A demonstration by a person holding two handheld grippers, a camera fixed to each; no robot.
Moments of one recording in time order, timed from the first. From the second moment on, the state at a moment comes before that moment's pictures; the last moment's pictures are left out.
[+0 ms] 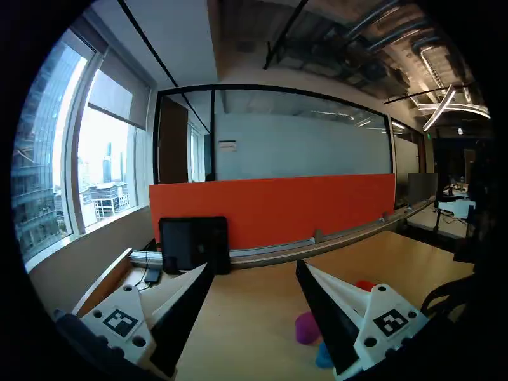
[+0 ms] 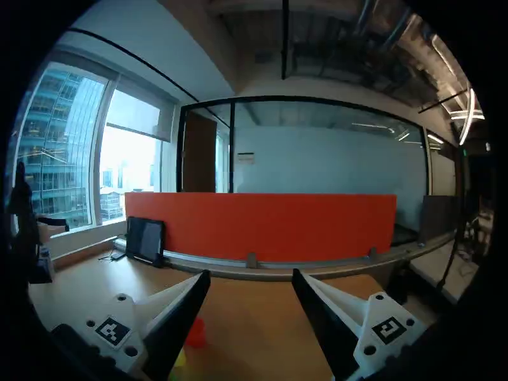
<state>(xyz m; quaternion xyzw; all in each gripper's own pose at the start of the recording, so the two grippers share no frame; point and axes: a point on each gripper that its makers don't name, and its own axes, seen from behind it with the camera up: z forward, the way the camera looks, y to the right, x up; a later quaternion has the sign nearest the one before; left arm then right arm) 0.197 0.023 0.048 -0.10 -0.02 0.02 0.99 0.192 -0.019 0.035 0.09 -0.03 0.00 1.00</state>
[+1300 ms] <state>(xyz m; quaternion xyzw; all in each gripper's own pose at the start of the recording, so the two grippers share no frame) 0.192 0.088 0.020 -0.27 -0.04 0.05 0.96 0.197 -0.103 -0.017 0.33 -0.05 -0.03 0.94</state>
